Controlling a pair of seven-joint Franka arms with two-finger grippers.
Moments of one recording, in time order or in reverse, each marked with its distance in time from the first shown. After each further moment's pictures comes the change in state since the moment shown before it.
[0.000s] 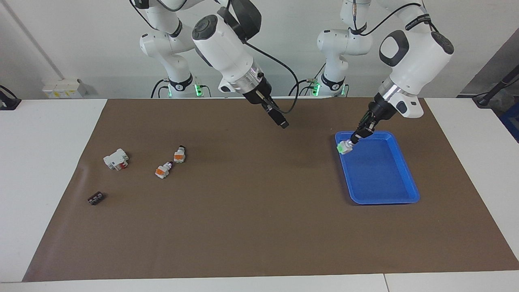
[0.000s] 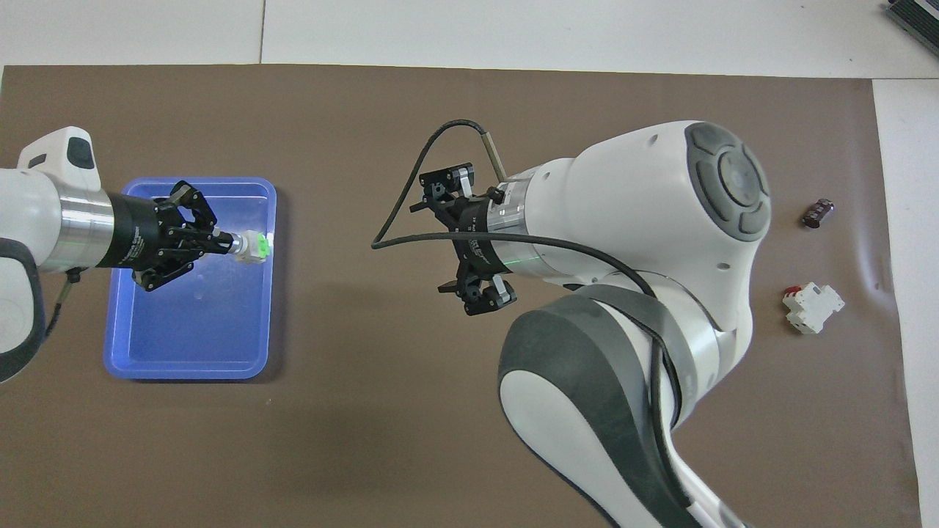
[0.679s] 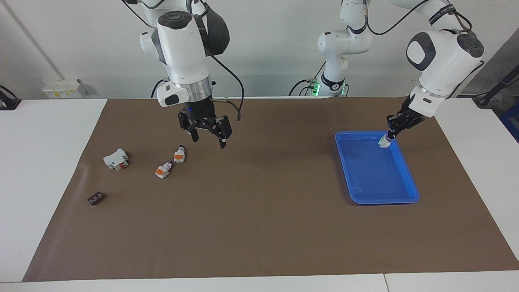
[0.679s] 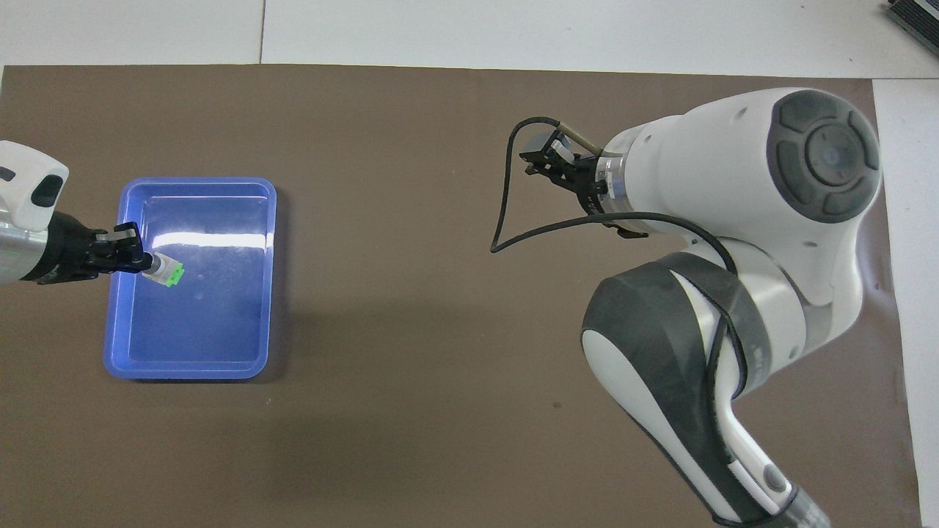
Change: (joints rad) left arm 0.132 0.012 0.005 -0.024 0.214 -0.071 0.876; right arm -0.197 -0.040 -0.007 -0.022 -0.470 -0.140 -0.805
